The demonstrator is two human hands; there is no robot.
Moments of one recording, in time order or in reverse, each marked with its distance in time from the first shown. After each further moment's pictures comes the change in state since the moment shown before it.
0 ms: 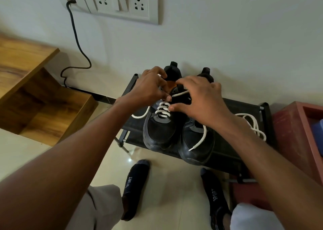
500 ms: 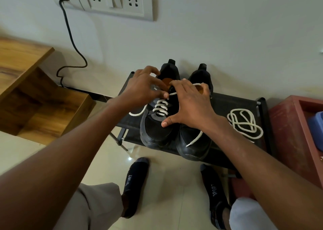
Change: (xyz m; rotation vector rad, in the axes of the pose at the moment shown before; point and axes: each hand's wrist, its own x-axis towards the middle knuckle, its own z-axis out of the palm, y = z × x) left_hand -0.012 -0.009 0.000 0.003 0.010 0.020; right_hand -0.001 -0.009 0.027 -0.134 -0.163 0.060
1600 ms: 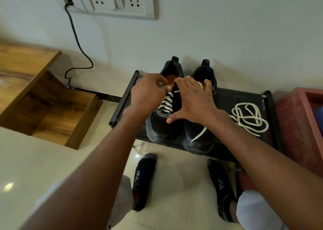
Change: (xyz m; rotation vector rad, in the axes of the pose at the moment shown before) left_hand -0.033 0.051 -0.002 -0.154 0.148 -0.343; right_hand -0.002 -0.007 -0.004 -0.017 -0.007 0.010
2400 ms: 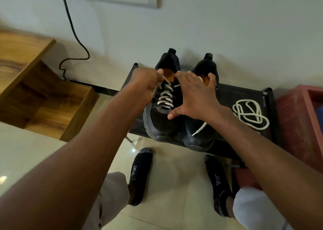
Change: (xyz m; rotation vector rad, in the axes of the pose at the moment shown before) left_hand 0.016 0.009 0.002 -0.663 -0.009 -0.489; right_hand 0.000 0.002 0.001 -0.009 -0.007 0.008
